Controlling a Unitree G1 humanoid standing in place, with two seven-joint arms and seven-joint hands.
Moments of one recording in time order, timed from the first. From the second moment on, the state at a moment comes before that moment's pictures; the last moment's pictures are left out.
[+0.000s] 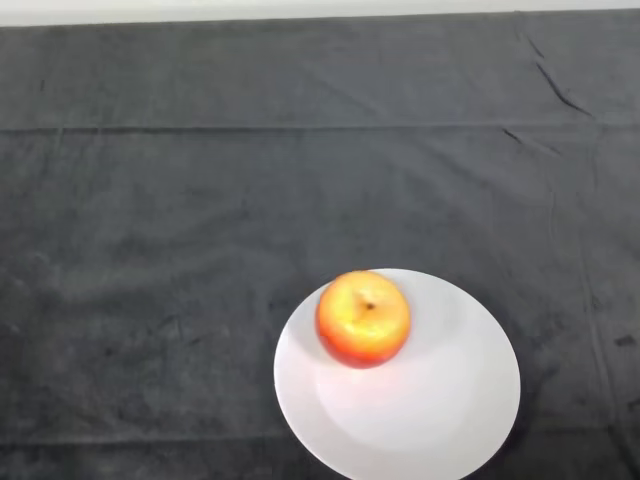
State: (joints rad) left arm -0.21 0.45 0.46 0.71 -0.08 -0.42 0.50; right arm -0.72 -0.56 -0.89 1.19 0.84 0.35 0.40
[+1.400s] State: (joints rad) left arm -0.28 0.45 0.49 0.93 -0.10 -0.56 0.51; right arm -0.72 -0.56 -0.89 1.19 0.84 0.35 0.40
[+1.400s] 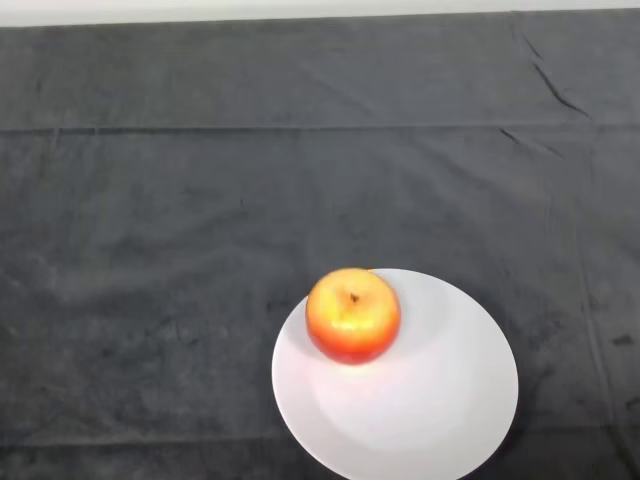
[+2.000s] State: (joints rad) left arm -0.30 0.45 0.49 0.95 -0.10 -0.57 0.51; right arm -0.72 -0.56 -0.89 1.19 0.84 0.35 0.40
